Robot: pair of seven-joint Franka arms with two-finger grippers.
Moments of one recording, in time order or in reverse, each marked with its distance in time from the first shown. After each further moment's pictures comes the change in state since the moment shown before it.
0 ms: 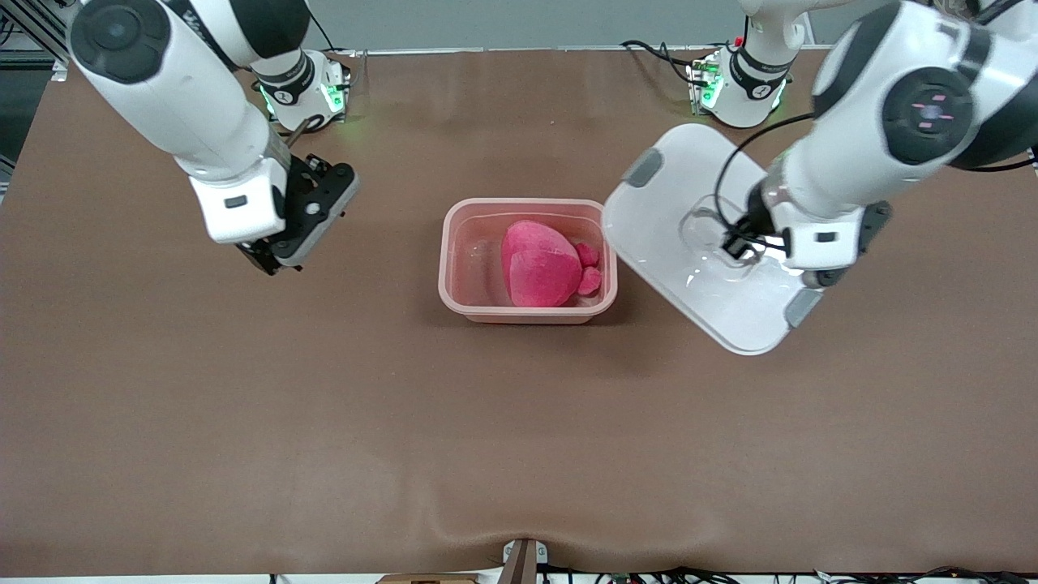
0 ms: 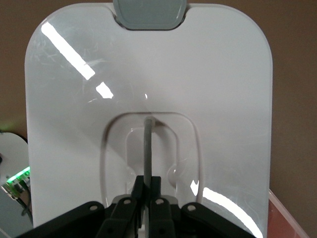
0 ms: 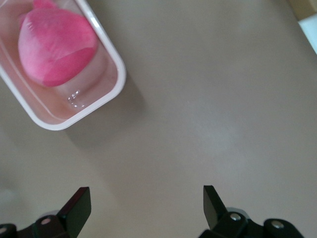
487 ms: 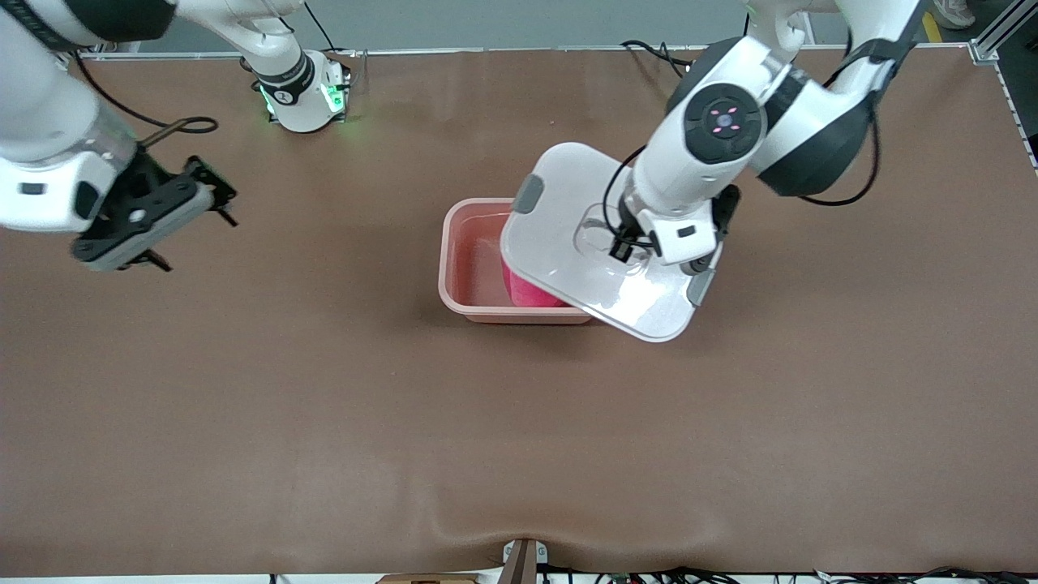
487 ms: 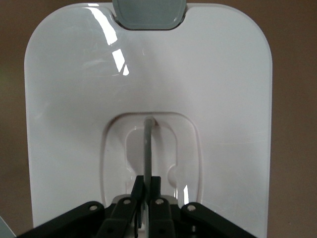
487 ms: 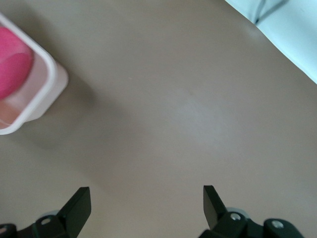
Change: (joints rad) left arm -0.220 0.125 0.000 -0.012 0.020 0.207 -0.497; right arm -0.131 -0.071 -0.113 -0.004 0.000 -0.016 0.029
